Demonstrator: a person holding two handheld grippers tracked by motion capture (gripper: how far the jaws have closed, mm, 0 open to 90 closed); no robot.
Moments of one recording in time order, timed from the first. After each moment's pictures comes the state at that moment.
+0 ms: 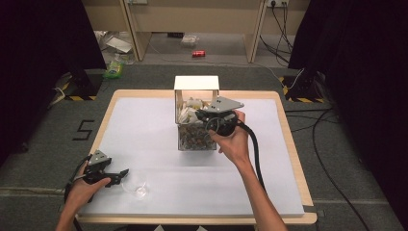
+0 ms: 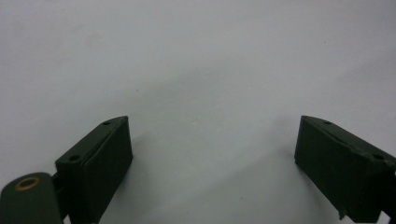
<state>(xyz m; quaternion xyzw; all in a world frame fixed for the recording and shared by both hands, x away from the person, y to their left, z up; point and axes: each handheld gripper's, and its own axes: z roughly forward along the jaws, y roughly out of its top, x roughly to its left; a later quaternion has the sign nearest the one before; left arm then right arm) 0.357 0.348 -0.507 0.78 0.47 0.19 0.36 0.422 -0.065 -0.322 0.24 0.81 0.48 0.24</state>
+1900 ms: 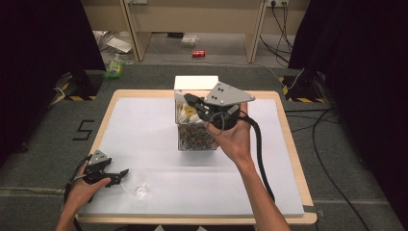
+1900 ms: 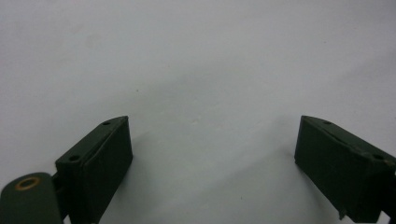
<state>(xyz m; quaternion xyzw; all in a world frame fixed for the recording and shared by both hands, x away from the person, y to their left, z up) 0.357 0.348 -0.507 0.78 0.47 0.19 0.36 0.382 -0.056 -0.246 0.16 0.76 0.57 0.27</state>
